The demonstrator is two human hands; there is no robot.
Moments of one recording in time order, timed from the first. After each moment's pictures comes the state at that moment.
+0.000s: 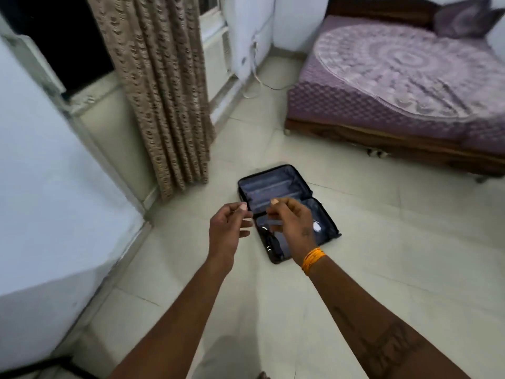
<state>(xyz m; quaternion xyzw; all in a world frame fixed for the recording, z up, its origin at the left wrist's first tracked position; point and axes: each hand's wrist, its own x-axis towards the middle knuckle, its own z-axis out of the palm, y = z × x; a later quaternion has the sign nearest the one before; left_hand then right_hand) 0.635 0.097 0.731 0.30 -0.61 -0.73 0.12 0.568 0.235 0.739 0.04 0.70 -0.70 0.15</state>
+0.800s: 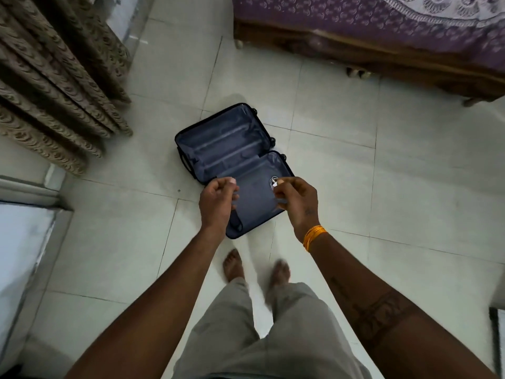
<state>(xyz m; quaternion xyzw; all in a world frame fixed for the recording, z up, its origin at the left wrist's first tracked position) 0.269 0.181 0.568 0.41 -0.60 -0.69 -0.02 0.231 0.357 0.592 0.24 0.72 -0.63 0.18</state>
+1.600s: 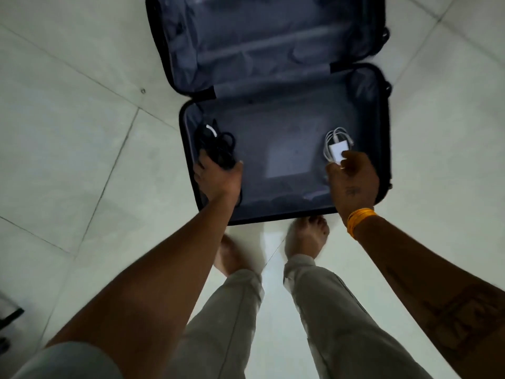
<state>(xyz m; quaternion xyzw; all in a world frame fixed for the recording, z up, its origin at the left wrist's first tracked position) 0.184 0.219 -0.017 0.66 -0.66 -0.33 -0.12 0.056 0.430 0.038 0.13 0.88 -0.37 0.25</state>
